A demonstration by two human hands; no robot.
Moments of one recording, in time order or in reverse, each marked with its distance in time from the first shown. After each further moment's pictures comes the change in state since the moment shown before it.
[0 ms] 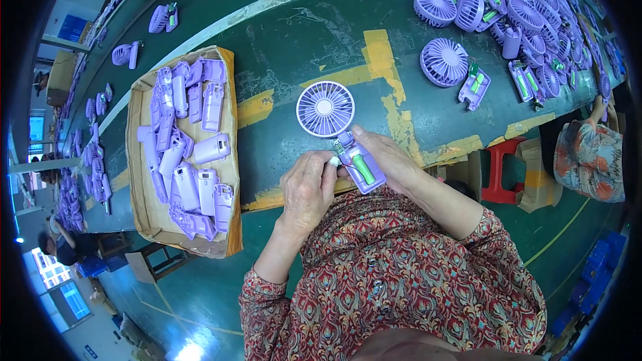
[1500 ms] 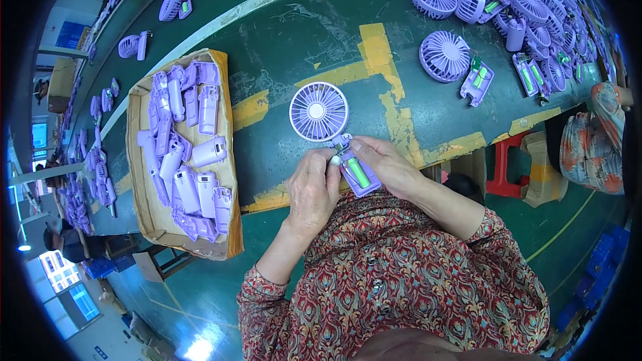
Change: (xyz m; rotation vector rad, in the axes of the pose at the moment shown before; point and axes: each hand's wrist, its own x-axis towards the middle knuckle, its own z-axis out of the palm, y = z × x) left_hand 0.002 0.008 0.013 0.043 -0.018 -0.105; right_hand 0.000 0.013 -0.008 -0.214 -0.035 -0.096
